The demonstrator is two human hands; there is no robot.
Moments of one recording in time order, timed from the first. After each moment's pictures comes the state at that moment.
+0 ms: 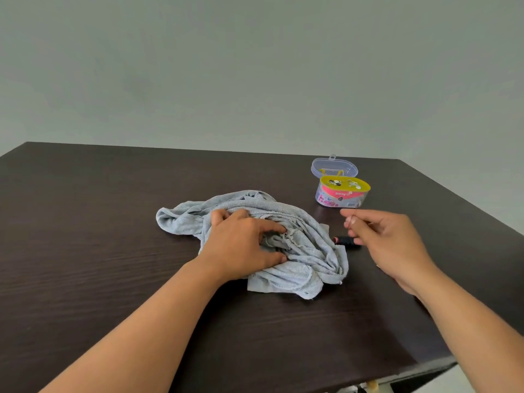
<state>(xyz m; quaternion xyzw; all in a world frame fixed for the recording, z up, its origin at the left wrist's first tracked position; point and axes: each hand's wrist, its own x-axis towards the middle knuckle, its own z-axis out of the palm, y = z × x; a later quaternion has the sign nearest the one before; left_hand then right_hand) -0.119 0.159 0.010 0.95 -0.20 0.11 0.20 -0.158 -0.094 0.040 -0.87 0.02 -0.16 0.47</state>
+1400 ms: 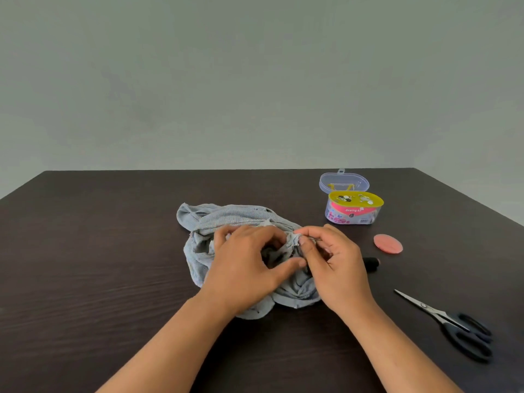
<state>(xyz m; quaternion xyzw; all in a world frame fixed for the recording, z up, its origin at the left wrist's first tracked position) -0.123 0.155 0.012 0.90 -0.20 0.22 0.33 -0.129 -0.017 0.003 -0.80 -0.16 -0.29 0.51</state>
